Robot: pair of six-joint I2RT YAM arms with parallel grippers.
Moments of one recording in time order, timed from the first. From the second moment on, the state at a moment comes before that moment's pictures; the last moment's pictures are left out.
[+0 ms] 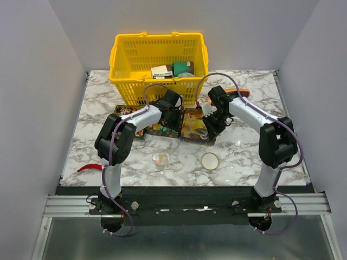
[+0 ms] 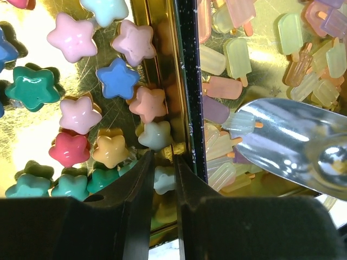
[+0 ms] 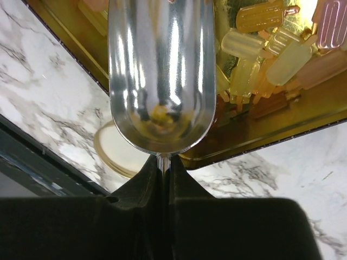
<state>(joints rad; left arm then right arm) -0.57 1.98 1.41 -0.43 0.20 -0.40 0.43 1.86 1.44 -1.01 -0.32 -0.28</state>
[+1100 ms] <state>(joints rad) -0.58 1.99 1.41 -0.41 0.27 -0.44 0.48 1.96 1.53 -0.79 -0.16 0.09</state>
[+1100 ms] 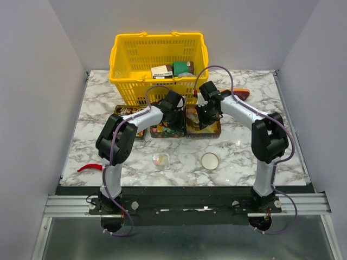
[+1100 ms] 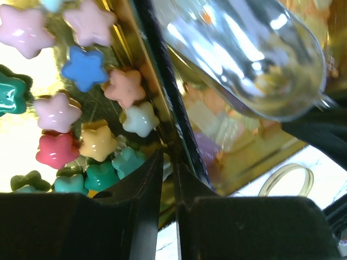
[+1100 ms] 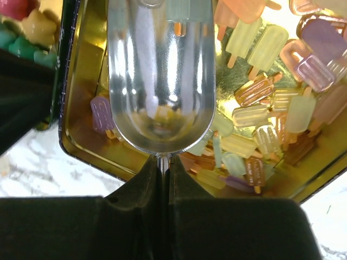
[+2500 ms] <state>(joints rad) -0.59 2.00 1.41 -0.44 0.26 -0.44 0.58 1.88 1.22 -0.25 0.15 0.03</state>
